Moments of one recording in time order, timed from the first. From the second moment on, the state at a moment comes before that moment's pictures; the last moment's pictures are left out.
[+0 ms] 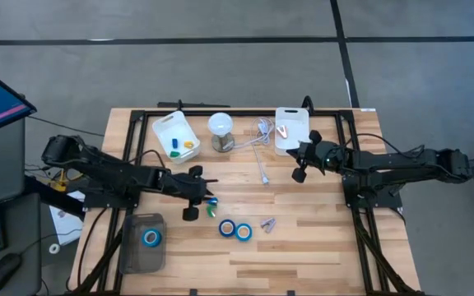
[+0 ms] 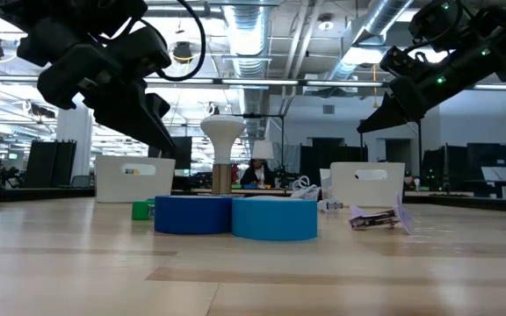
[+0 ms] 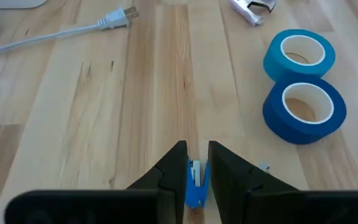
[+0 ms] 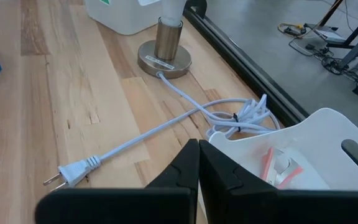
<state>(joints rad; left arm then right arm) -0.16 1.32 0.51 0.09 -0.14 -0.04 -0.19 0.94 0.35 0.10 0.32 -0.06</state>
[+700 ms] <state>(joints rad) -0.16 1.44 0.49 0.10 -0.15 -0.11 -0.19 0.94 0.35 0.10 0.32 -0.06</state>
